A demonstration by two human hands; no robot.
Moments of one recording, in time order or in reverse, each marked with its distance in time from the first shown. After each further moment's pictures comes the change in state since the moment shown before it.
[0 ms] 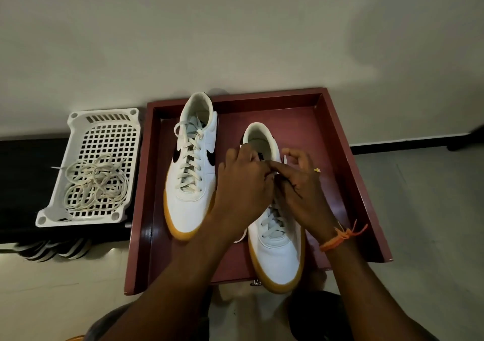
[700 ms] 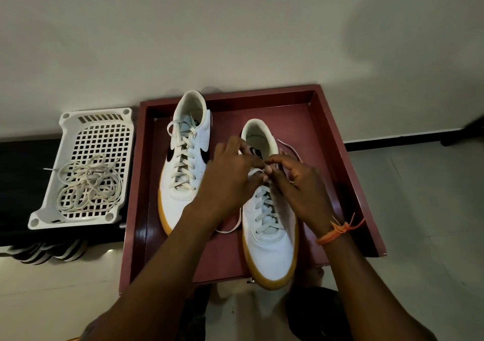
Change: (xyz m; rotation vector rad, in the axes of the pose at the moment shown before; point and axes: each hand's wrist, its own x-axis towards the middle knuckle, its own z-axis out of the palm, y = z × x) left_hand 0.010 -0.015 -0.013 -0.157 -0.184 0.028; right_hand 0.002 -0.008 -0.014 0.095 -0.042 0.065
